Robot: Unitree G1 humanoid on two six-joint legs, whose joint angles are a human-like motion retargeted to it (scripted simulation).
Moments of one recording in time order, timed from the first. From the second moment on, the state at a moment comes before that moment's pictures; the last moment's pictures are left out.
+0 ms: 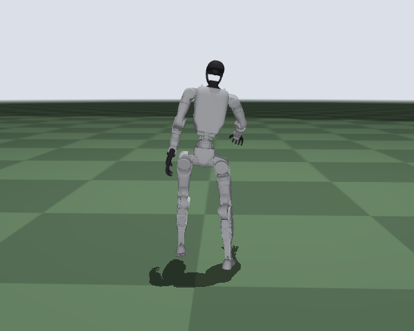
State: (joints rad) left arm 0.01 0.19 -0.28 1.10 -0.21 -0.05 0.10; right arm -0.73 -0.62 0.54 0.86 -0.37 0.13 -0.39; waist 0.10 0.05 0.30; left_leg -0.31 -0.03 0.09 1.01 -0.20 -0.17; right_leg -0.09 -0.27 -0.17 0.33 -0.11 0.18
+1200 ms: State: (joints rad) left arm 0.06 0.30 -0.36 1.14 0.05 -0.09 0.09; right arm -0.65 -0.69 0.67 0.75 -0.70 0.04 -0.32; waist 0.12 0.00 0.32; left_leg -0.33 0.04 0.12 0.87 -0.28 -0.15; right_leg -0.05 -0.24 -0.13 0.26 -0.10 0.20
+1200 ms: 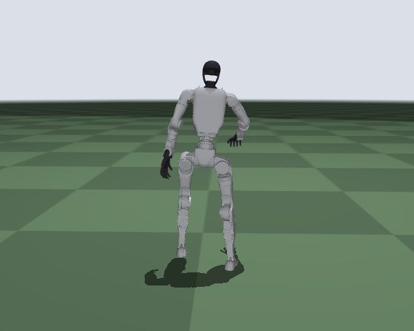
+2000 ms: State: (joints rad) left arm -0.36 0.46 -0.37 0.93 -0.21 -0.05 0.24; right arm -0.54 -0.91 0.11 0.51 0.01 0.02 -0.62; waist -0.06 0.04 0.30; left_leg 0.17 0.12 0.09 0.29 -0.25 -0.16; right_leg -0.10 -0.20 -0.24 0.21 0.00 0.13
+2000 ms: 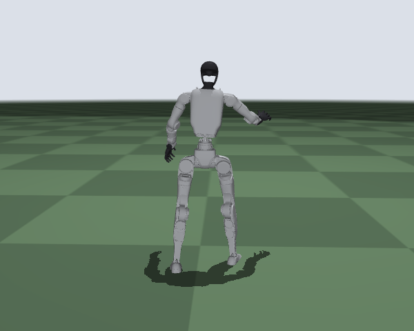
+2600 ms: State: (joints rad) left arm 0.09 0.35 -0.20 1.21 -0.08 0.02 0.05; right arm -0.08 -0.50 0.04 0.81 0.43 -0.06 -0.28; waist 0.10 0.03 0.29; left_leg -0.04 0.13 0.18 0.33 -0.19 -0.15; right_leg 0.04 -0.22 -0.11 0.66 -0.05 0.09
